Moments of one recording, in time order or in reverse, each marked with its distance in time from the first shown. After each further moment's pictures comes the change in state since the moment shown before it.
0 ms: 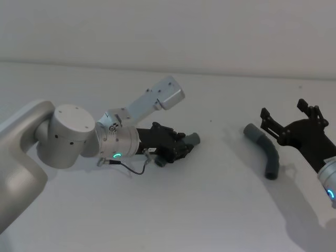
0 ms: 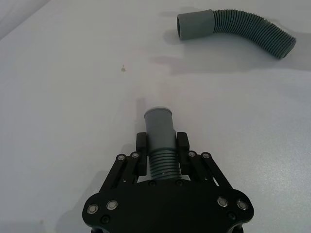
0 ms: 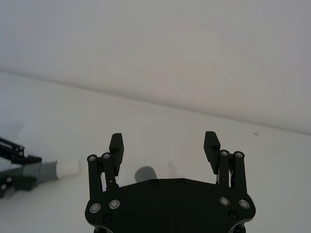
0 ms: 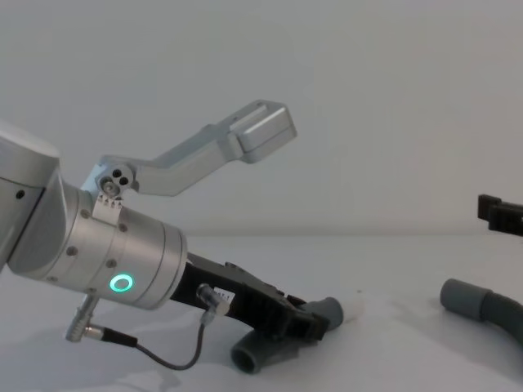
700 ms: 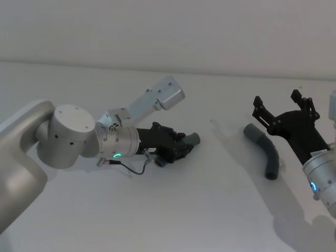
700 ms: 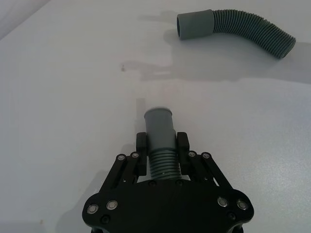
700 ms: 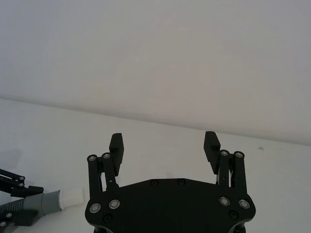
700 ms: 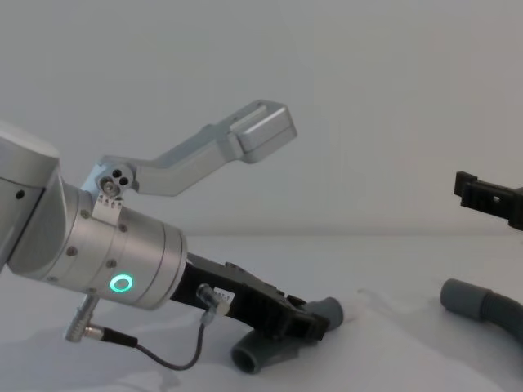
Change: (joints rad) left arm 0.001 0.000 0.000 -0.001 0.001 -0.001 0.000; right arm 0.039 -0.075 -0.040 0.056 -0.023 -0.096 -0.059
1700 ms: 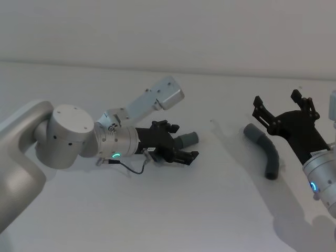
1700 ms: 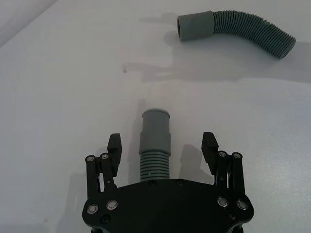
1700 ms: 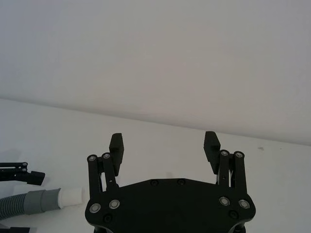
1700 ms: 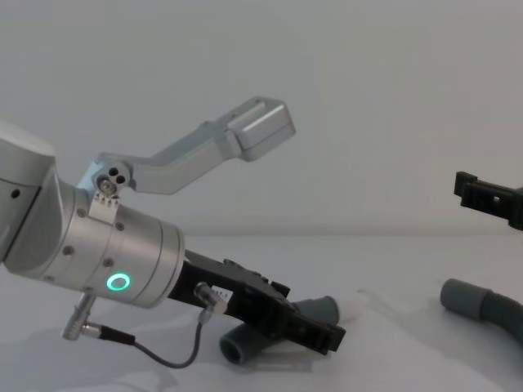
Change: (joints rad) left arm 0.005 0.005 -0.004 -0.011 0.009 -0.009 0.002; right arm 0.000 0.000 0.000 0.000 0.000 0.000 0.000
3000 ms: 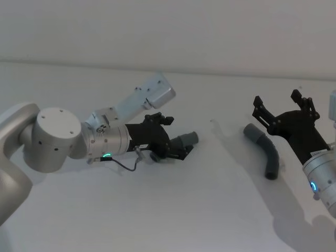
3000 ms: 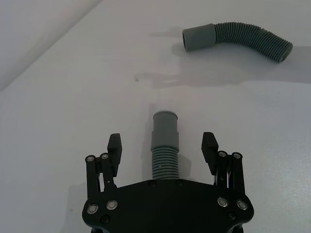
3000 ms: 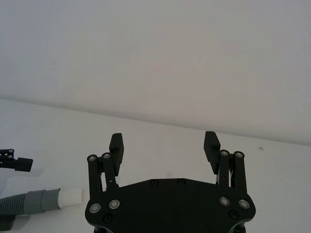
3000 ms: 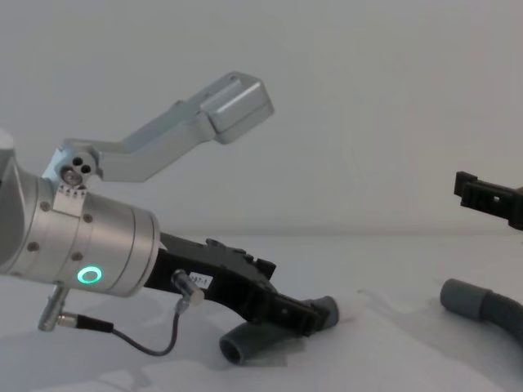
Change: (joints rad) left arm 0.044 0.046 -0.032 -0.065 0.016 -0.074 0.020; right arm 0.000 0.000 0.000 0.000 0.000 0.000 0.000
